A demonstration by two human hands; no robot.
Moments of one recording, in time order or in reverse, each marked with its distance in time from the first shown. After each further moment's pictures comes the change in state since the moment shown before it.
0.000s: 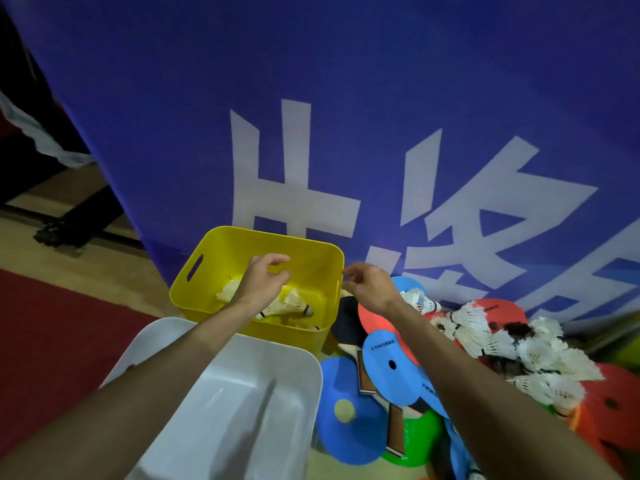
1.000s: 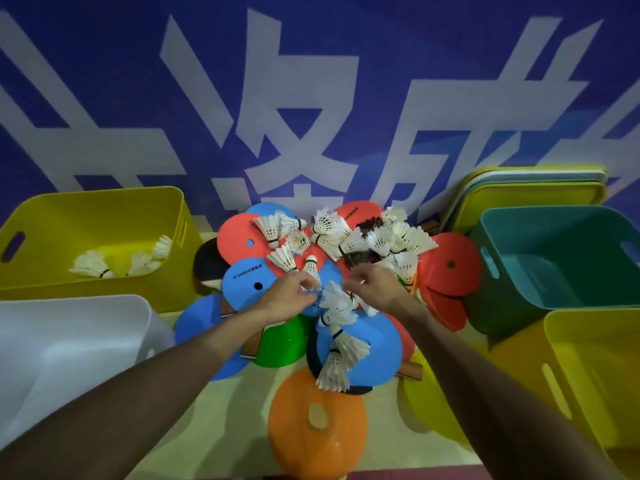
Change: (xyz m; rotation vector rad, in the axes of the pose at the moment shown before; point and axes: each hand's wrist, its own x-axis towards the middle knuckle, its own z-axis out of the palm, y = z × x) left_hand -0.131 0.051 0.302 0.389 -0.625 0.119; right_hand -0.188 0.264 -0.088 0.041 -0.017 0.309
